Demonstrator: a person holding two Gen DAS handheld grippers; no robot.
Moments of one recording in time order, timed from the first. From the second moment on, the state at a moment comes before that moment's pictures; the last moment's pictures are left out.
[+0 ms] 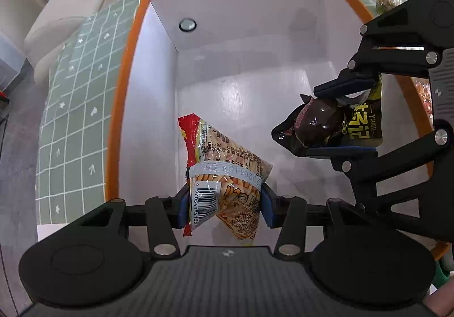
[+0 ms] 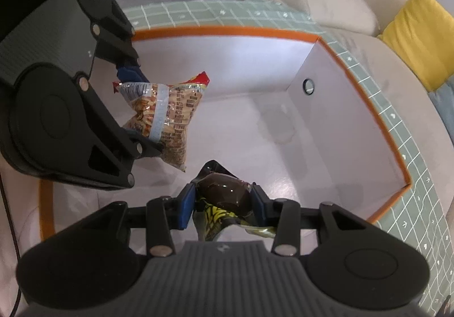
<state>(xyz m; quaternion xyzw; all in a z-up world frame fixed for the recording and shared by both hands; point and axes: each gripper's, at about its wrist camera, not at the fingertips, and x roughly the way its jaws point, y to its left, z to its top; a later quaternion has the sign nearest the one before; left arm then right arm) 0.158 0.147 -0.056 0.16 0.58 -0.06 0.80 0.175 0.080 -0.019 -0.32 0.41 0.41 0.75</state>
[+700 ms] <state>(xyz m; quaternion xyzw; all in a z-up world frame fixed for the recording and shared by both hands) 0.157 0.150 -0.061 0.15 0.59 -0.05 0.79 0.179 0.092 -0.040 -0.35 0.43 0.40 0.73</state>
